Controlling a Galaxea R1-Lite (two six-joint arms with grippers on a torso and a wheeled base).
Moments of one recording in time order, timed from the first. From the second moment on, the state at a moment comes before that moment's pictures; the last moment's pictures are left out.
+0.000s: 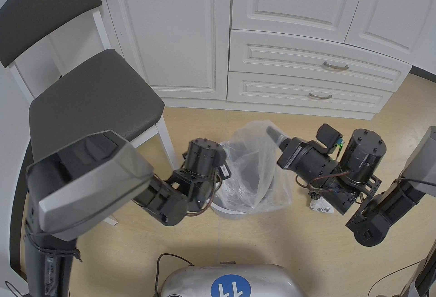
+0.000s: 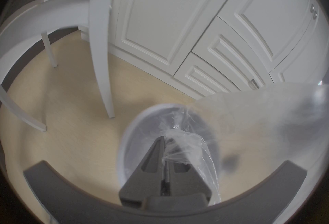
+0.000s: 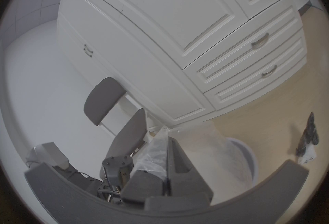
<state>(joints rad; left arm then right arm) -0.66 2.36 -1.23 -0.69 0.39 -0.71 0.61 1.96 -0.61 -1.50 -0.04 0.55</state>
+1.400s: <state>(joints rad) -0.61 2.29 -0.99 -0.97 0.28 -0.59 0.53 2.52 -1.06 -1.36 0.00 0.68</state>
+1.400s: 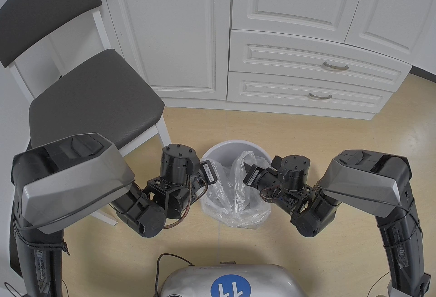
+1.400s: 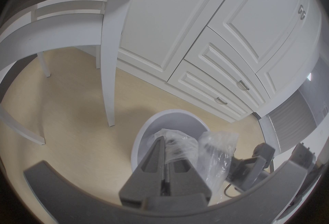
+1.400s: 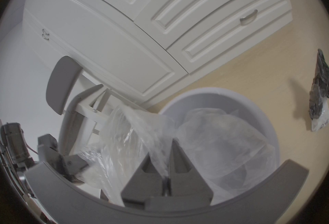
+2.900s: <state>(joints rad) -0.61 2.36 -1.07 -1.02 0.35 -0.64 0.39 2.31 -1.16 -0.94 -0.05 0.55</state>
